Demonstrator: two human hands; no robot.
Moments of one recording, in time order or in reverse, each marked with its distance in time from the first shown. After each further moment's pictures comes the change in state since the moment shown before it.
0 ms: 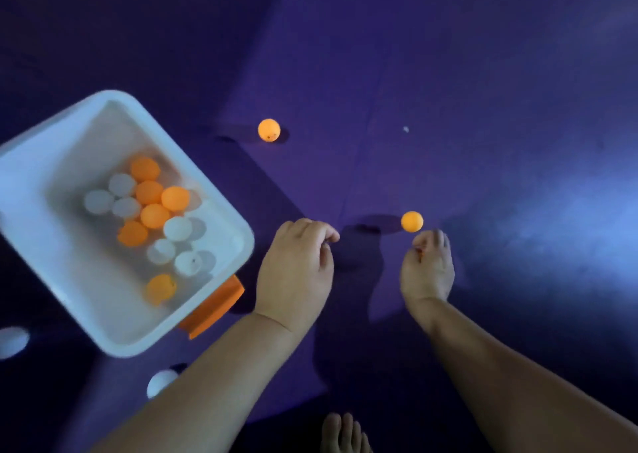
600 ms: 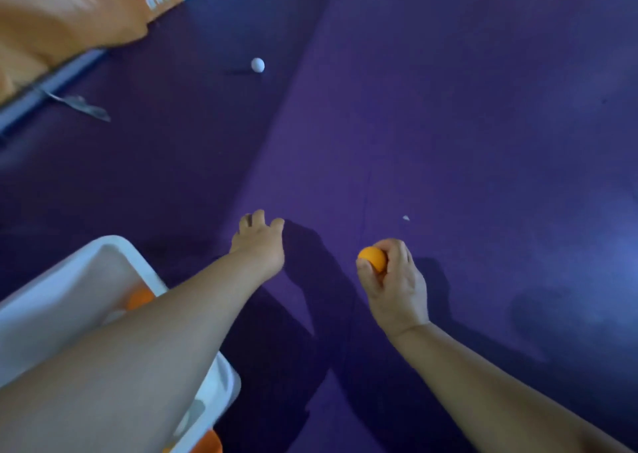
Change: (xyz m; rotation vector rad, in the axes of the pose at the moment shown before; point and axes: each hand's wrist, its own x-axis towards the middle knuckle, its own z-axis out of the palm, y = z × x) left_hand 0.199 -0.050 0.010 0.693 -0.343 -0.195; right_hand 0.077 -0.071 0.038 0.319 -0.028 -0.446
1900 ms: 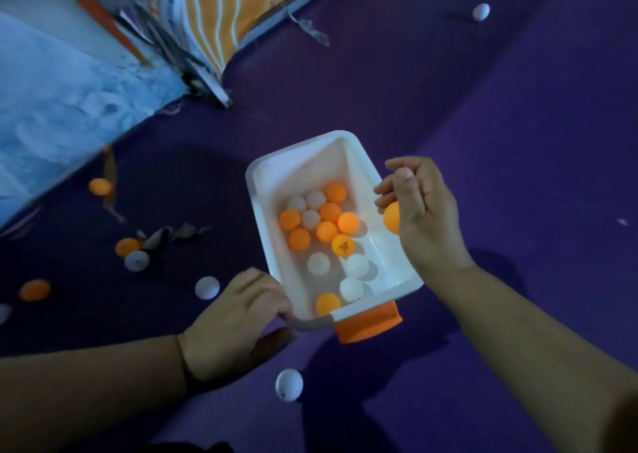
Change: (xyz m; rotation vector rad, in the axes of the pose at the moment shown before) left_hand -0.301 -0.210 0.050 -0.195 0.510 0.481; right_hand -0.076 -0.190 0.077 0.673 -0.484 -0.209
